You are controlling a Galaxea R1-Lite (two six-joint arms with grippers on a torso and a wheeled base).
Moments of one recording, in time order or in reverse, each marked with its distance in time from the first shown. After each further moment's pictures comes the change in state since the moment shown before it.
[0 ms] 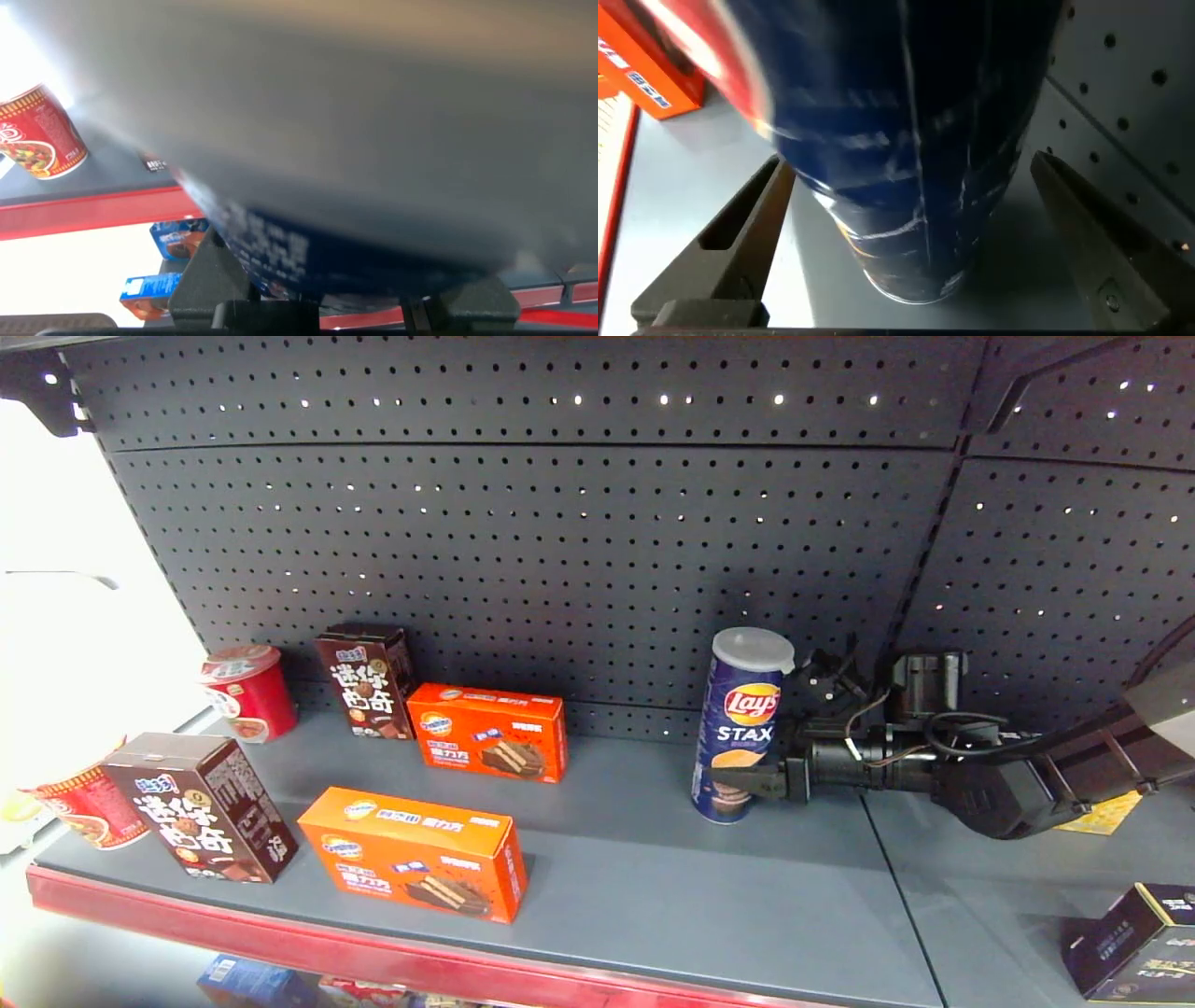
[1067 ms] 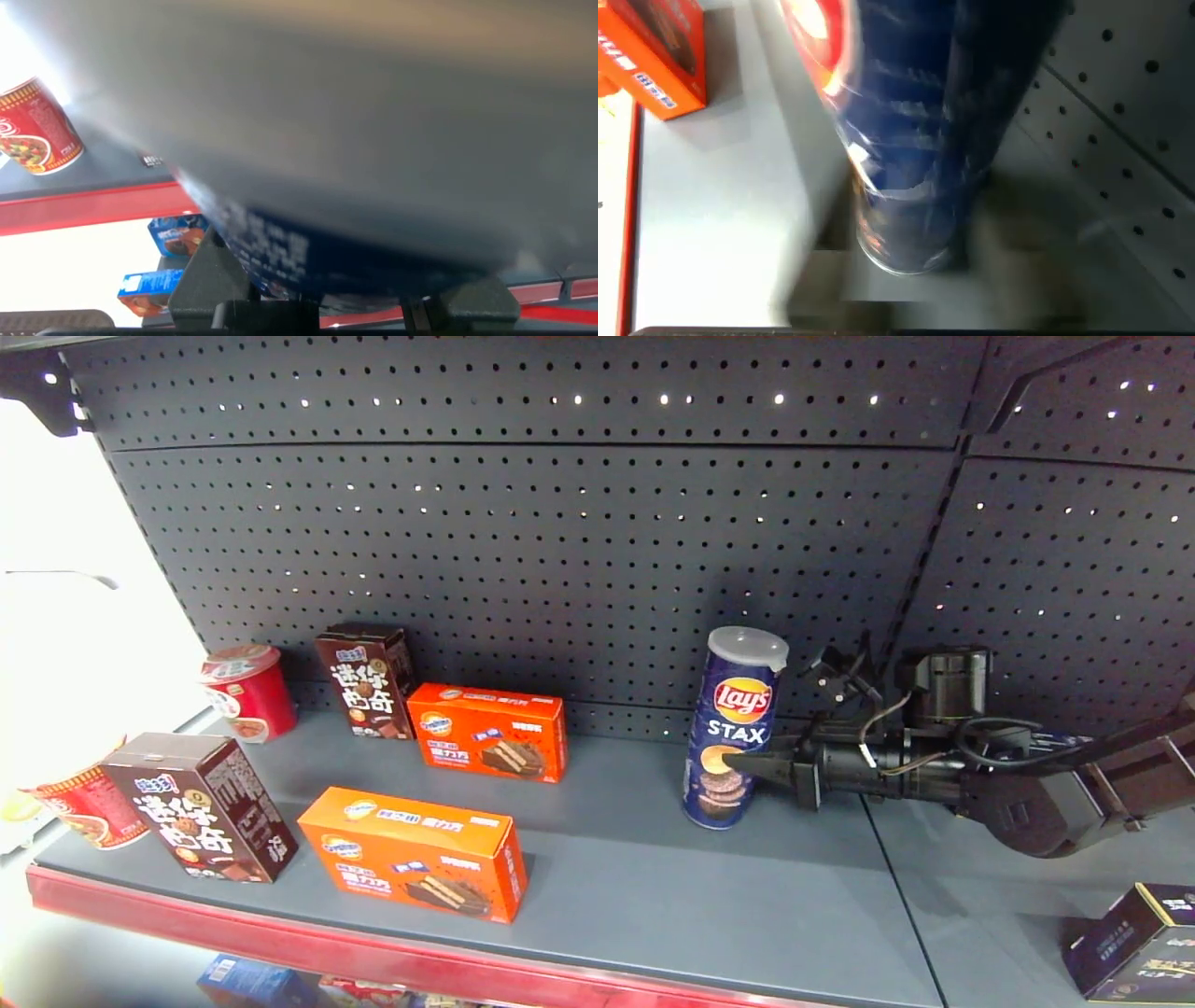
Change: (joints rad) left arm 0.000 -0.005 0.014 0.000 -0.001 0.000; right arm 0.027 -0.093 0.090 0.000 -0.099 0.008
